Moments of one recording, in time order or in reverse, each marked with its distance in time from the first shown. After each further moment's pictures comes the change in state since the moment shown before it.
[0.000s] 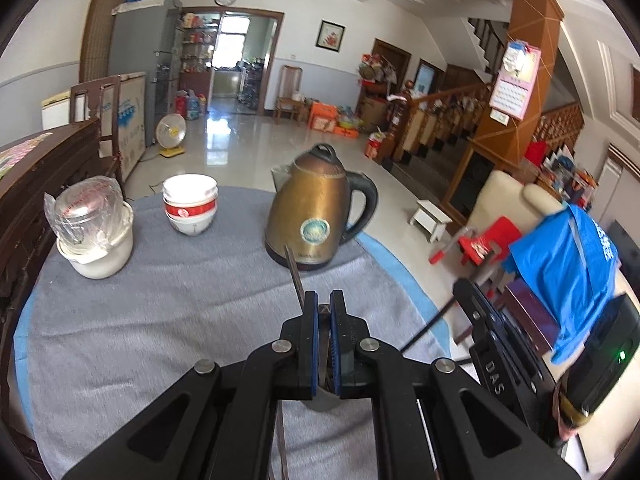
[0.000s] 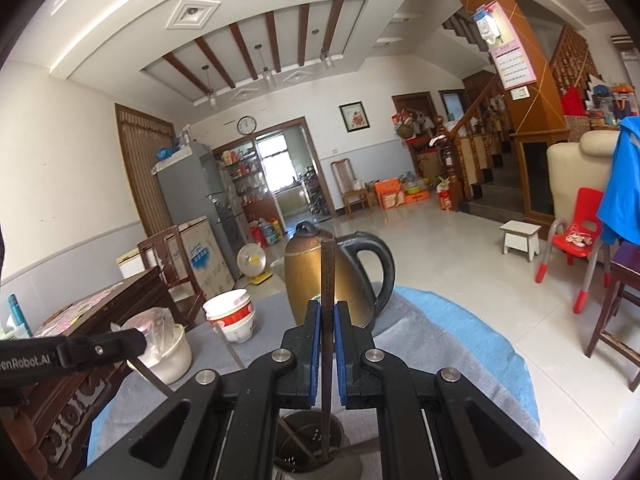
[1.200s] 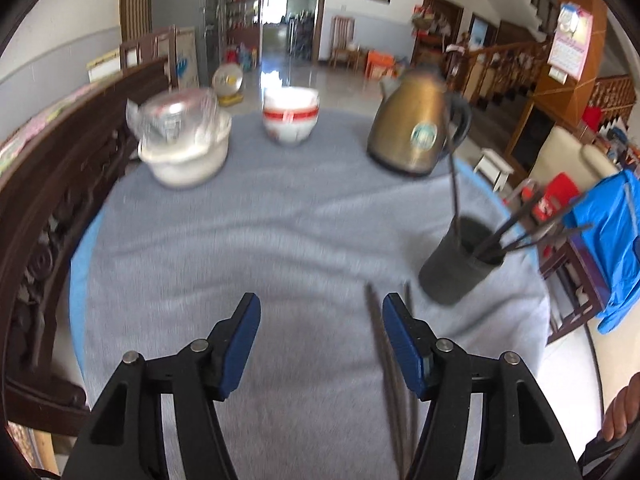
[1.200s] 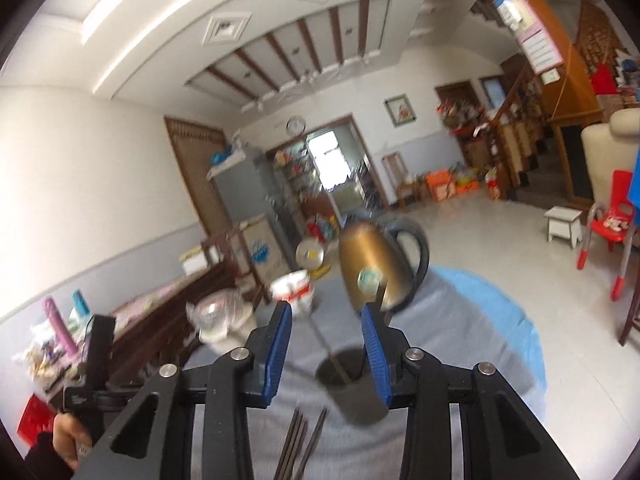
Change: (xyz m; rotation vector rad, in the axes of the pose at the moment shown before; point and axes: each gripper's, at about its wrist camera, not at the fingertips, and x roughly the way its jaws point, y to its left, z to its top) left arm -0.013 0.105 -0.098 -0.035 0.210 0.232; right arm -0.097 -0.016 -0.034 0.026 0.038 0.226
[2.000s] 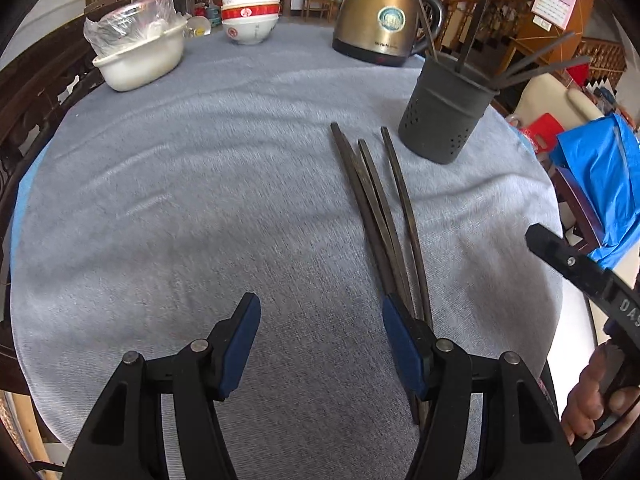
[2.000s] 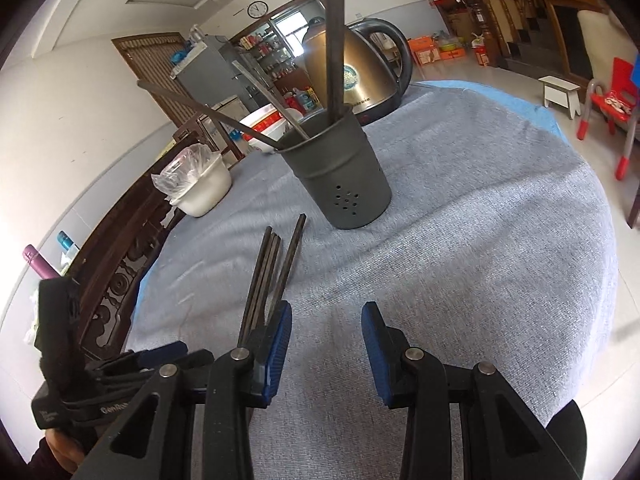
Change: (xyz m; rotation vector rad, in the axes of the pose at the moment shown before) left arm 0.055 -0.024 -0.103 0.063 0.168 -0.079; right arm 0.057 -0.037 -0.150 0.153 0.458 -0.030
